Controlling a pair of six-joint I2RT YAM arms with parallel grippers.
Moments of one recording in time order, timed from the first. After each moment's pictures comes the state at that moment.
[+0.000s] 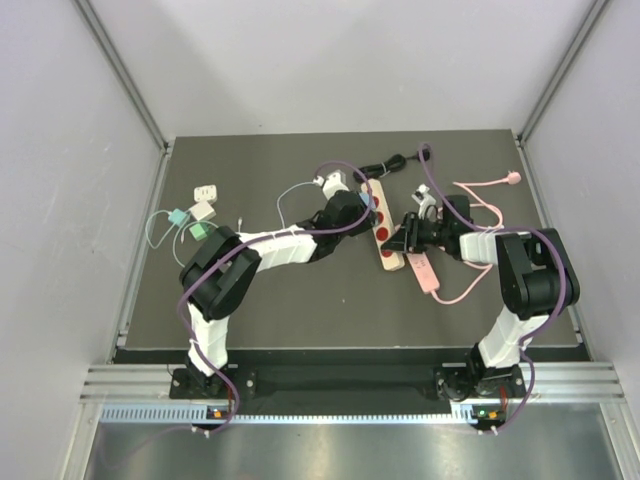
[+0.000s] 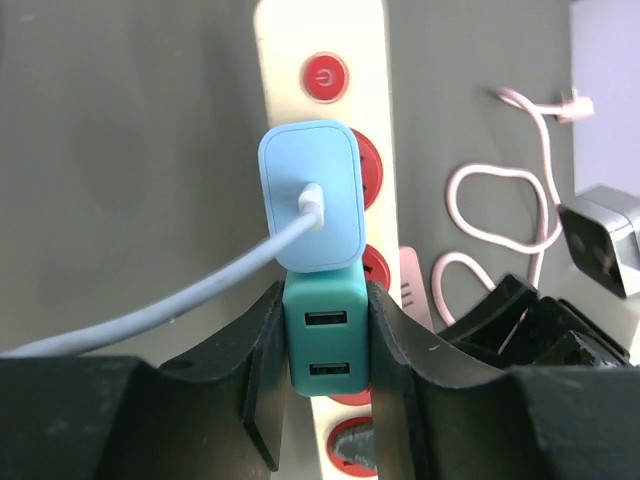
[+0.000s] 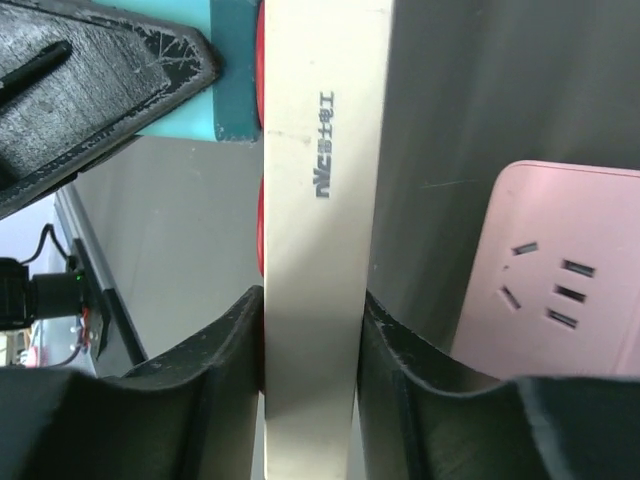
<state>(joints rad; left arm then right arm) -0.78 1.95 1.23 0.23 -0.24 -0.96 0.15 1.74 0.76 0.26 -0.84 0.35</state>
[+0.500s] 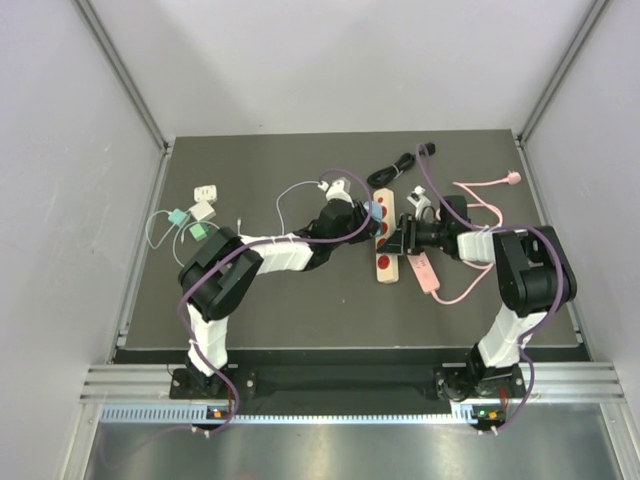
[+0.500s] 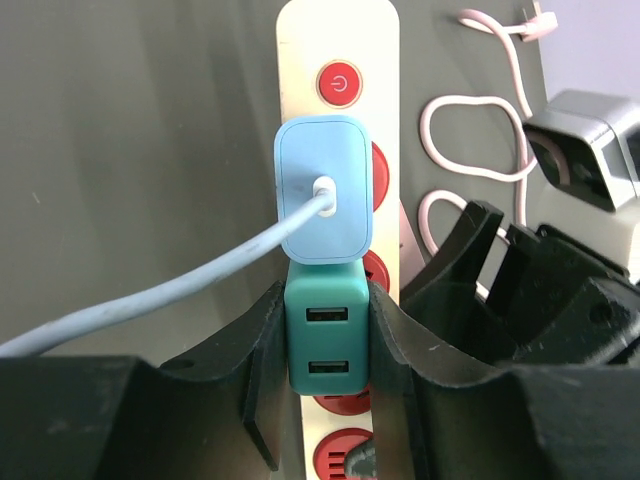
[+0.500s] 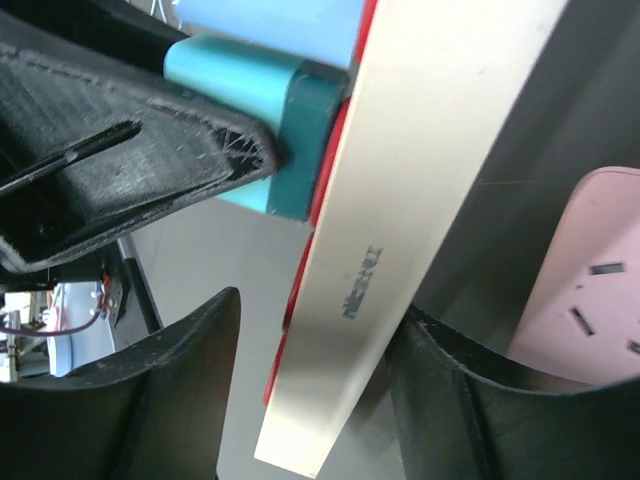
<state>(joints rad) -0.77 1.94 1.13 0.41 -0.08 -0.86 0.16 1.75 0.76 0.25 -0.94 0.33</state>
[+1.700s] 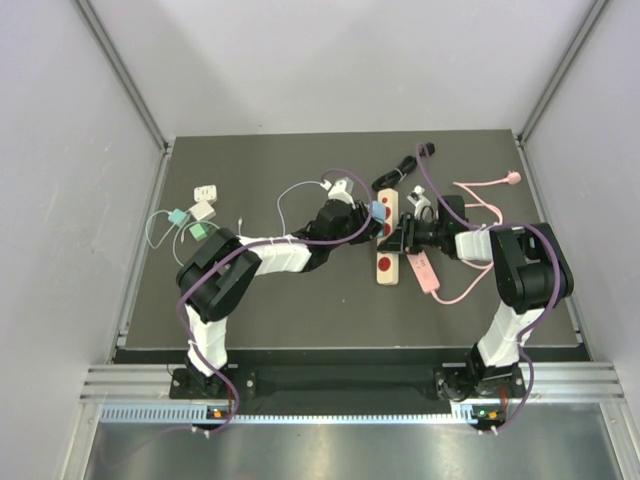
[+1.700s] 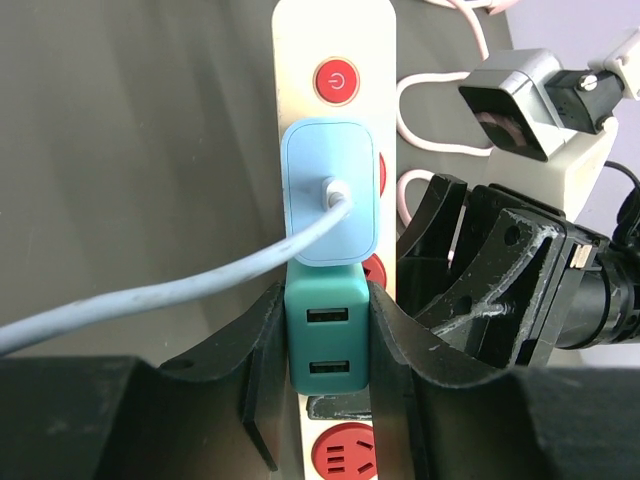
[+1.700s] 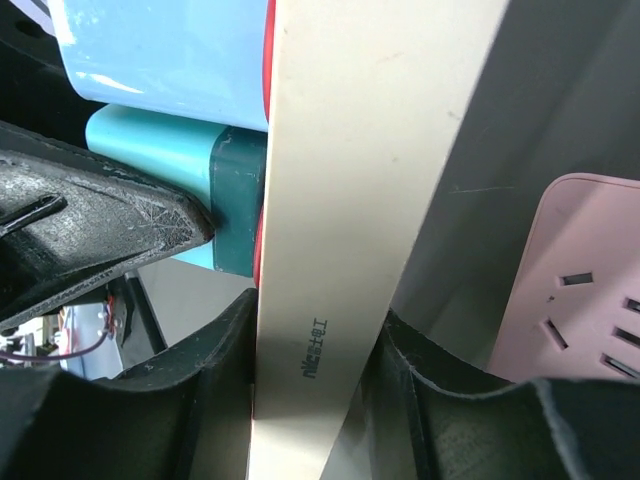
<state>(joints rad) -0.77 1.92 1.09 0.49 0.00 -0.83 0.17 1.79 0.78 0.28 -0.89 0.39</state>
